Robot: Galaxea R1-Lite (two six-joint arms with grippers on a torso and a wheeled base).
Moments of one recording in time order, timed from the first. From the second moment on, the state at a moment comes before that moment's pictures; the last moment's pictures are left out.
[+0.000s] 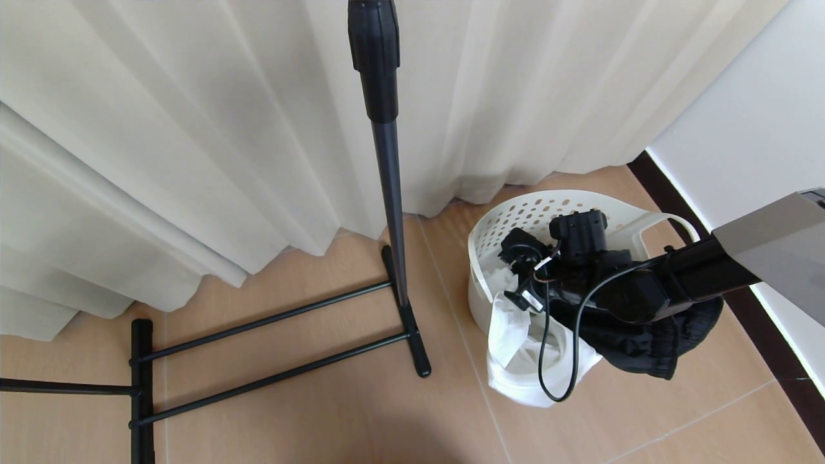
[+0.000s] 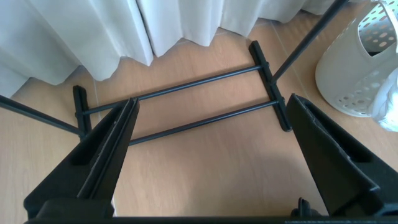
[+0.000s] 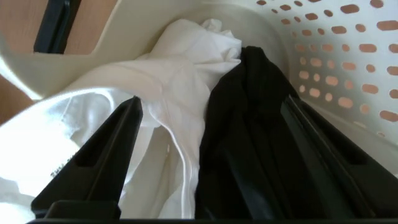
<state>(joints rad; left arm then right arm) 0.00 0.00 0.00 0.00 0.02 -0.01 0.33 2.17 -1.21 -0.37 -0.14 -0.56</state>
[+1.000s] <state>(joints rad) 0.00 0.00 0.00 0.00 0.02 -0.01 0.34 2.28 -1.26 -0.41 -0.14 -0.54</state>
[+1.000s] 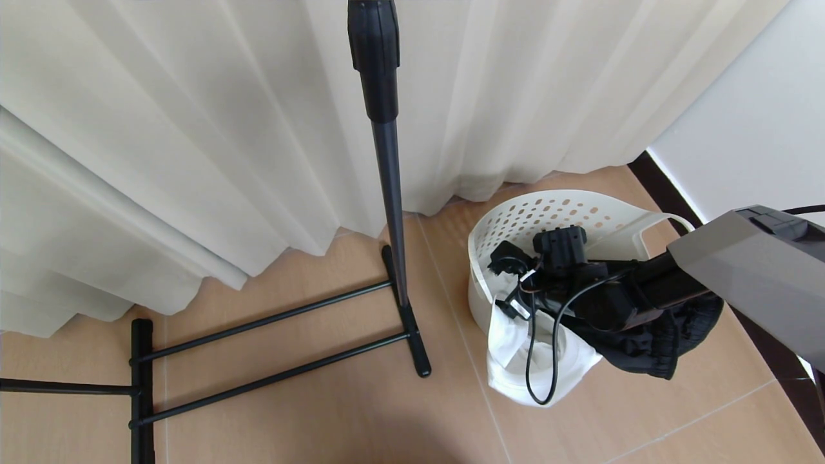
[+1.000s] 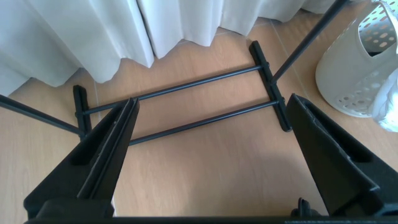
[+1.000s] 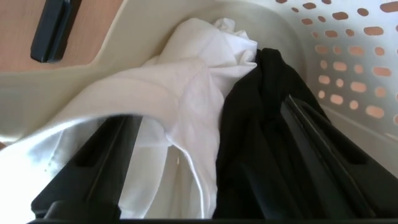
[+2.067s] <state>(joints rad) 0.00 0.00 0.00 0.00 0.02 -0.01 0.33 2.04 -0.80 -0.82 -0.04 -0.32</state>
